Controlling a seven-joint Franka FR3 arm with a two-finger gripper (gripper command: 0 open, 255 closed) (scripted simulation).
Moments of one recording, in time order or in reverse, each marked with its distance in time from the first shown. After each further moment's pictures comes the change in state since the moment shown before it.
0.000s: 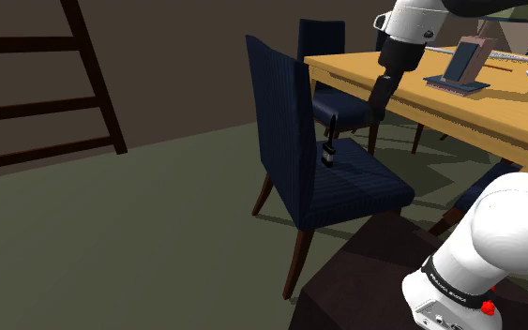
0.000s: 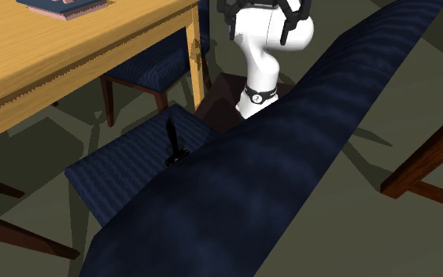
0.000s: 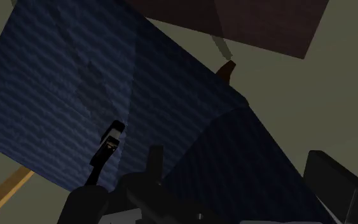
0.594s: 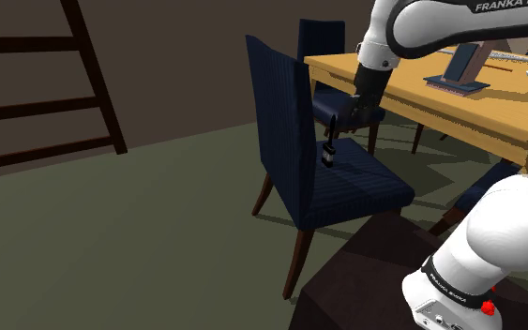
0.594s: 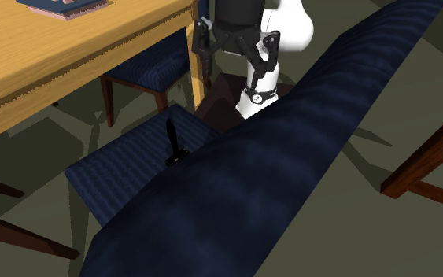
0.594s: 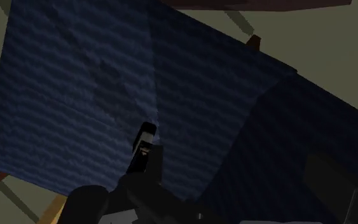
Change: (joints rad) arm -0.094 0.162 0.012 -0.063 -0.024 0.222 0.155
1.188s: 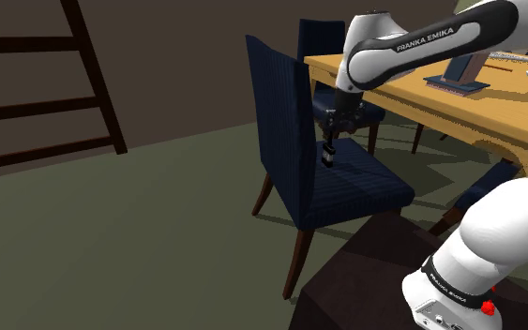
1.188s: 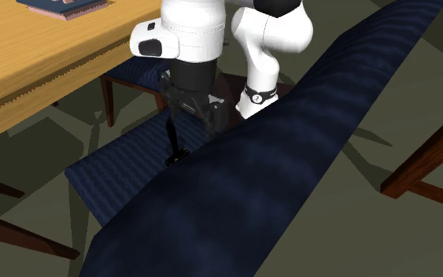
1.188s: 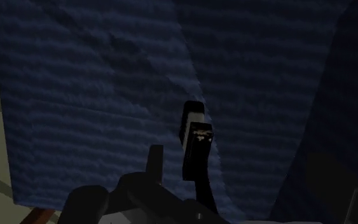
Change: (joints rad) arm -0.121 0.296 0.008 0.023 -0.052 0.268 0.223
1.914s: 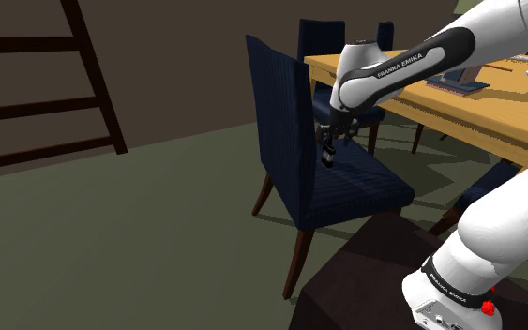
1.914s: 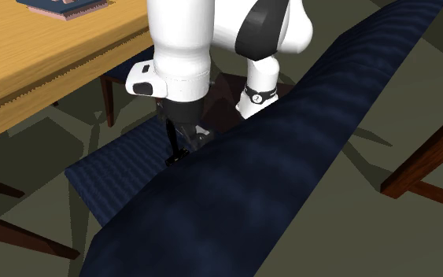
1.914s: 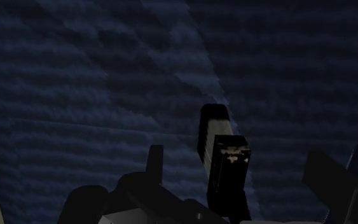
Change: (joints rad) arm -0.037 0.133 -0.002 -0.045 -0.034 0.176 0.086
